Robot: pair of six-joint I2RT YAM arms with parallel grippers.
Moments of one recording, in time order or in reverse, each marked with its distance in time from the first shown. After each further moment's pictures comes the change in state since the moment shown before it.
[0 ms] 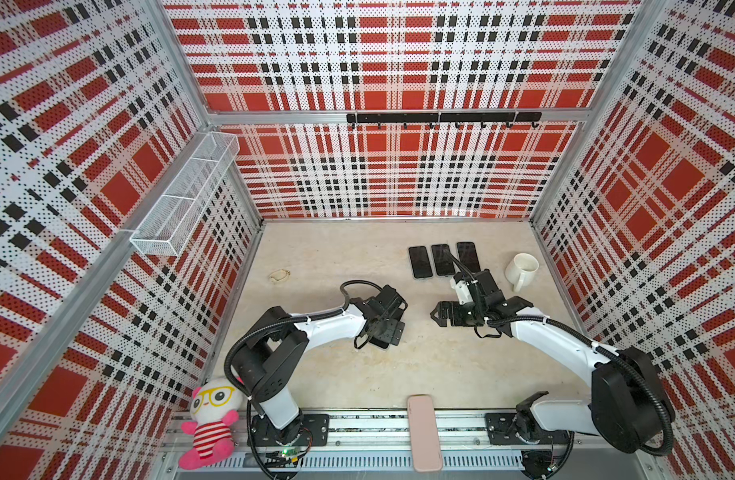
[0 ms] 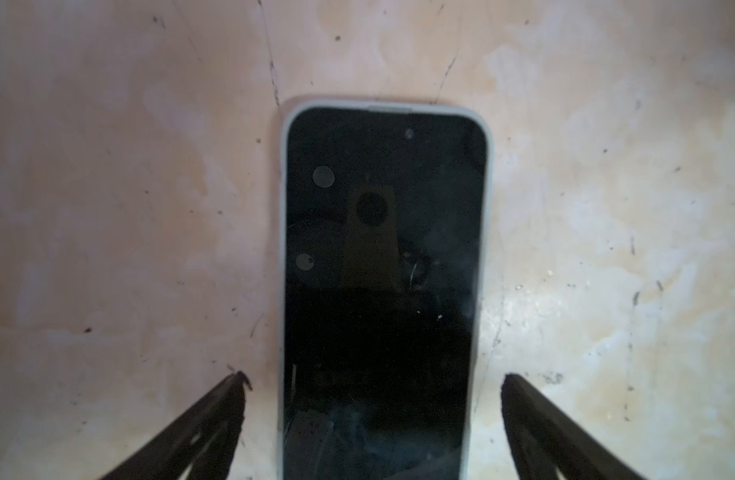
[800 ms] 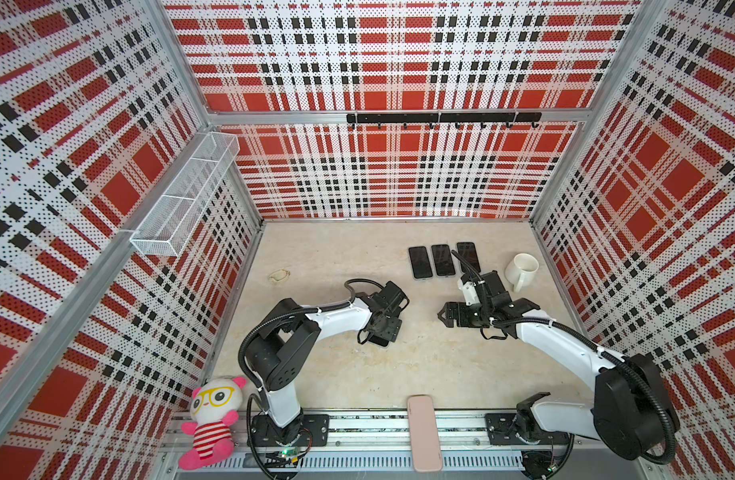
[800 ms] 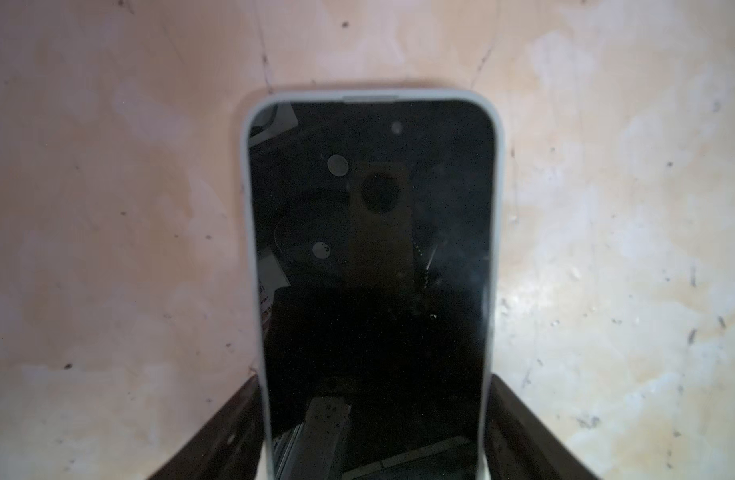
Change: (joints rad) left arm 0.049 0.087 0.082 -0.046 0.007 -0.006; right arm -0.059 -0.044 -0.025 -0.022 0.005 -0.018
